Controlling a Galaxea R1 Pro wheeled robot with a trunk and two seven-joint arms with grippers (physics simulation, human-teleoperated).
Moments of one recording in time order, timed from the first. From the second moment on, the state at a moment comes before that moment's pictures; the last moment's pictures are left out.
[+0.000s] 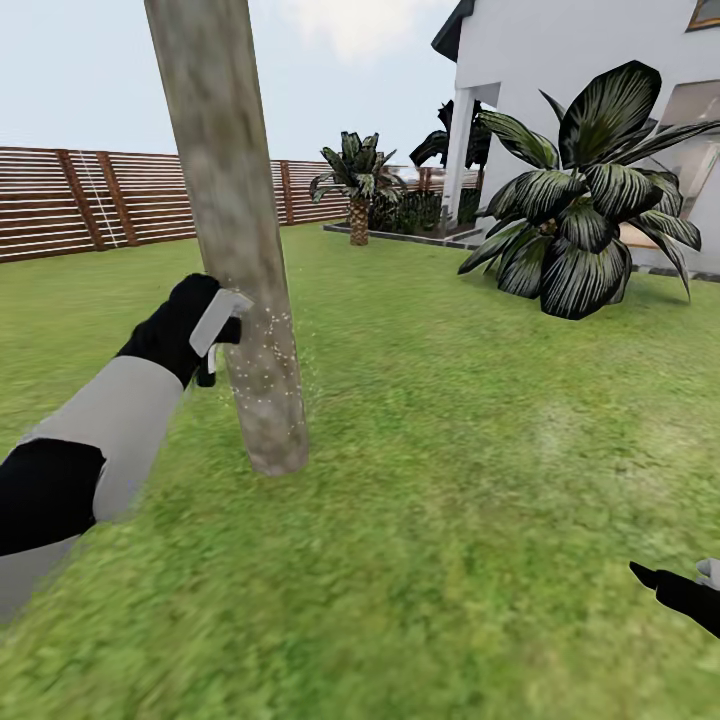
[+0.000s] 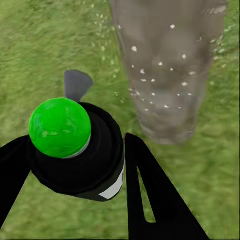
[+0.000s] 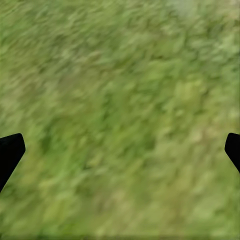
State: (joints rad) left arm -1.48 0.03 -0.21 -0.59 0.36 0.99 0.54; right arm -0.43 -0.18 -0.97 -1.13 0.43 0.50 0.66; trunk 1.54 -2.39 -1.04
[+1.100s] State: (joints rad) left arm -1.08 0.13 -0.22 -0.05 0.36 0.24 0.20; right arm -0.43 -0.18 -0.97 -1.12 0.43 0.35 0.66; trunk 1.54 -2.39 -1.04
